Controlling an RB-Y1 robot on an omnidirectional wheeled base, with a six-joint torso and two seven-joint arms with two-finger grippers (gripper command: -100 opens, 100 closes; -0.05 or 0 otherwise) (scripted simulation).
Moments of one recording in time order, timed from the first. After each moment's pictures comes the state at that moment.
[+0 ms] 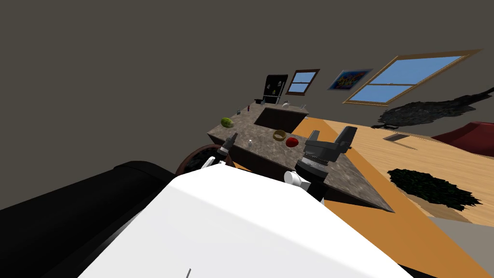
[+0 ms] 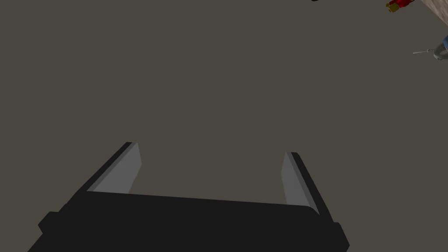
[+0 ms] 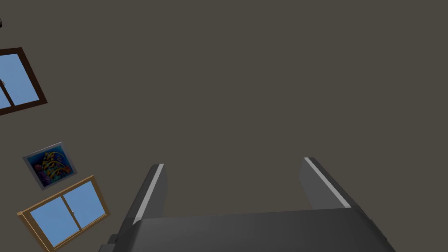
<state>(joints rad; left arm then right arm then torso) 0.50 0.22 -0.12 -2.06 -0.28 -0.44 -0.33 0.46 0.02 0.03 -2.36 -0.09 -0.47 0.08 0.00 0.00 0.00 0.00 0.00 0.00</state>
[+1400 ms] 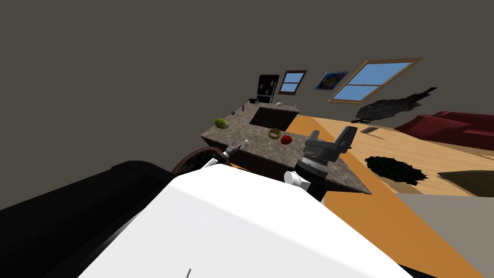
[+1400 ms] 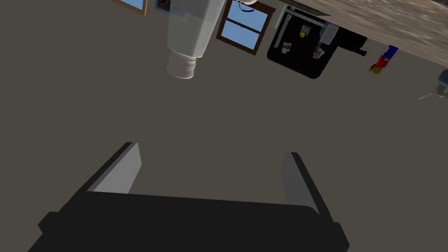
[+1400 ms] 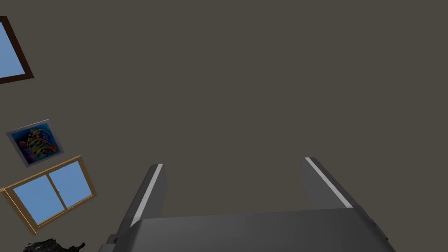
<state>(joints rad) 0.45 0.36 -0.17 -1.80 -0.49 -0.43 -0.53 0.46 0.02 0.03 -2.36 -0.09 -0.47 0.08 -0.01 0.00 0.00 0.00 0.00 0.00</state>
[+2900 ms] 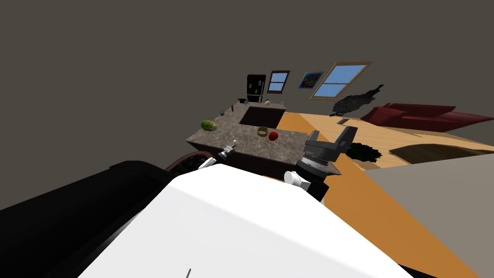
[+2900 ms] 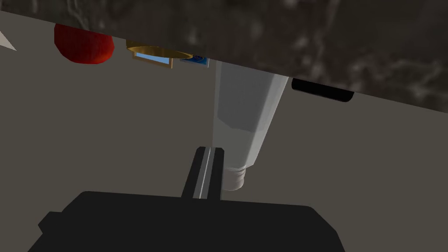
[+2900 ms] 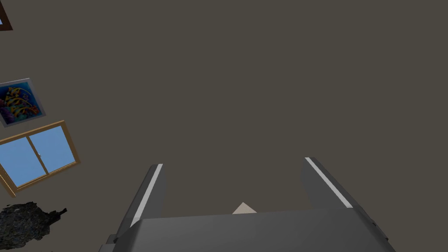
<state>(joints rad) 0.41 0.41 -0.12 -1.67 -0.57 -0.42 -0.59 0.46 0.02 0.03 -2.36 -0.09 -0.47 0.08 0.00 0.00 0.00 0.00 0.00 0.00</state>
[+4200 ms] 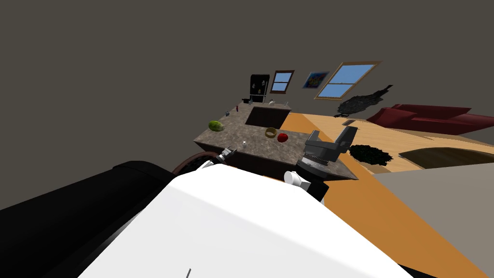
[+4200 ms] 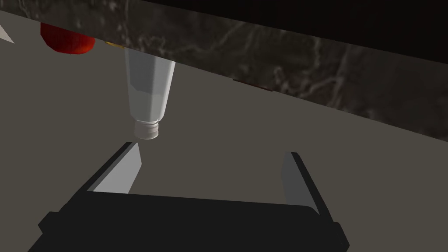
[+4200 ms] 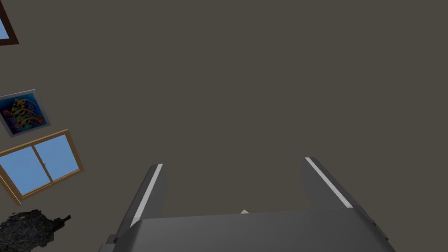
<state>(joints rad) 0.47 0.41 -0.09 -1.64 -0.57 -0.52 -0.56 0.46 0.02 0.03 -2.36 -0.09 -0.47 0.08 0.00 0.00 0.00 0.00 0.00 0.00</state>
